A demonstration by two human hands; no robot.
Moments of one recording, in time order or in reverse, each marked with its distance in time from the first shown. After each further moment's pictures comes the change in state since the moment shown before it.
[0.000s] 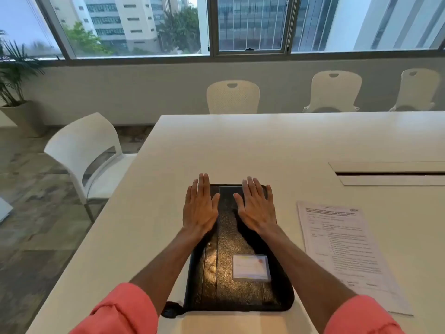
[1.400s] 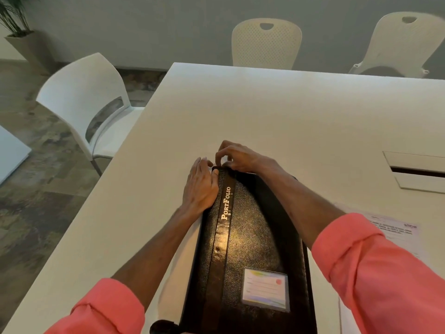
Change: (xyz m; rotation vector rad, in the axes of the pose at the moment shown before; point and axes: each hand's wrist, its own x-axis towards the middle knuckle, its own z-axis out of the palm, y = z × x) left_hand 0.062 -0.060 0.046 -0.339 -0.061 -0.233; right_hand 0.203 -0.044 0.038 0.198 -0.517 -0.623
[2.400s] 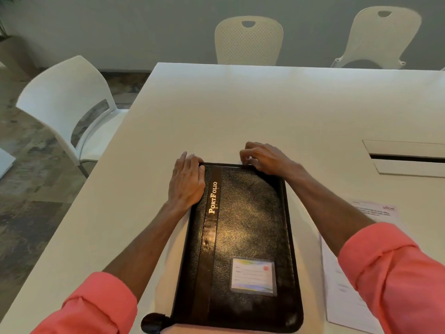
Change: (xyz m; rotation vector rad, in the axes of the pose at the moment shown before) left_hand 0.000 -0.002 -0.003 0.166 0.037 0.156; right_hand -0.100 0.061 -0.009 -0.250 0.141 0.057
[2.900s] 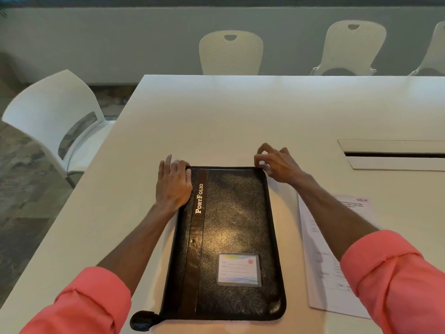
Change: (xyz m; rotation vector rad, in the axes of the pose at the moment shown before) left_hand 0.001 0.001 0.001 0.129 0.029 0.004; right_hand -0.083 0.028 -0.006 -0.044 0.137 0.254
